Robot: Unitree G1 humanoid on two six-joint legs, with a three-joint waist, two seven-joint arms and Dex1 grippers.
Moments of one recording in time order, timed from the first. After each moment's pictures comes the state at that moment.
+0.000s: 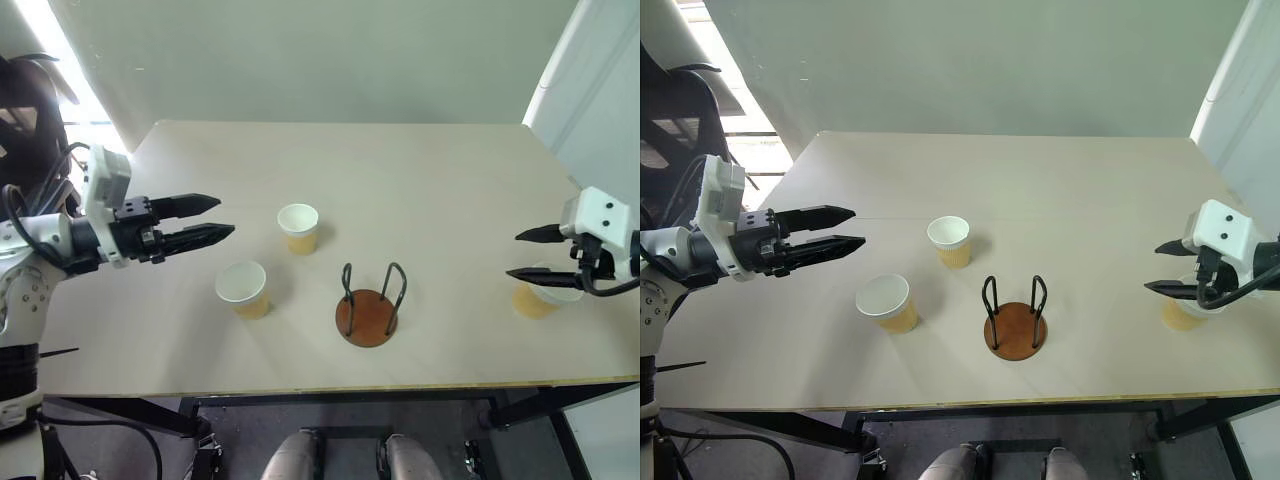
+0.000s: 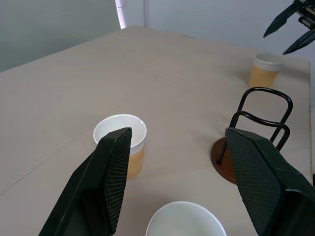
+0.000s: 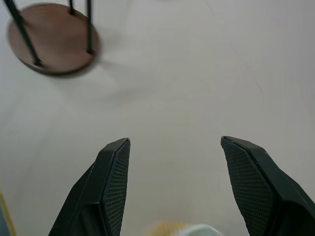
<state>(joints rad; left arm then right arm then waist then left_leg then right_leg) -0.47 0.99 0.31 -0.02 -0.73 0.63 -1.16 -0.34 -1.26 -0.18 -0.16 0.35 0.46 1.20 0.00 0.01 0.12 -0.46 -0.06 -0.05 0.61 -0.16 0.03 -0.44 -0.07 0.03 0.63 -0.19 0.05</state>
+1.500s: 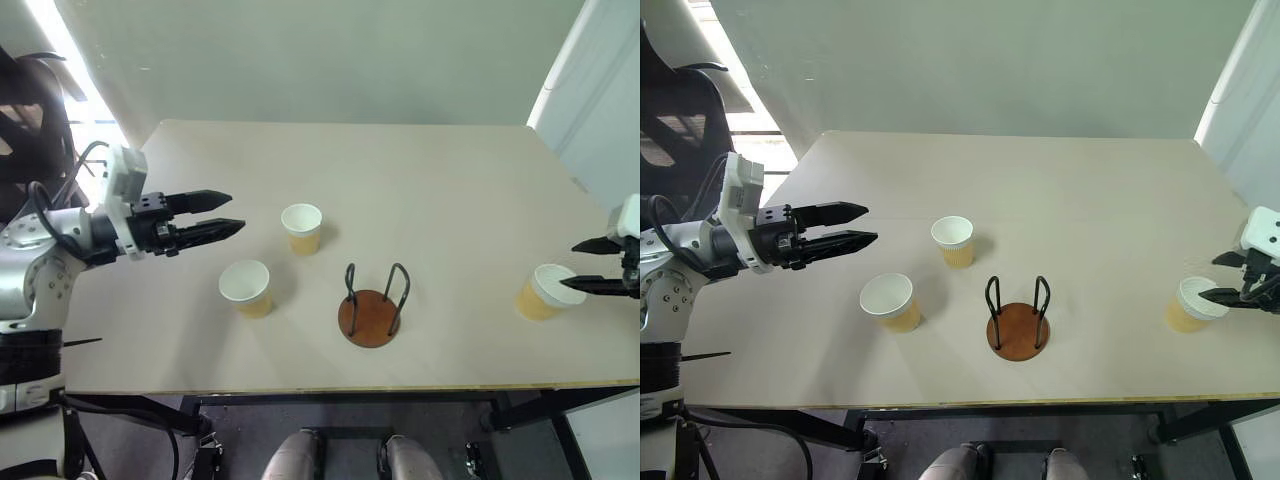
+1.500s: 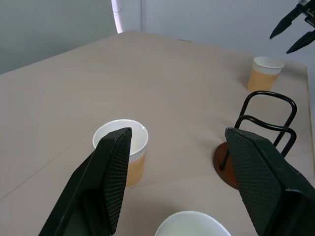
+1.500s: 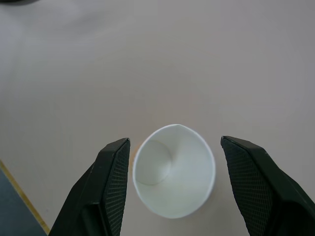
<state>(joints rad) -0.56 0.93 0.25 0.06 -0.67 0.60 -1.20 -0.23 -1.35 -0.23 0.01 0.26 0.43 1.27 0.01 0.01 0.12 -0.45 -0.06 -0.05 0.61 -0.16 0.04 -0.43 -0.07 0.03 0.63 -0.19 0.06</state>
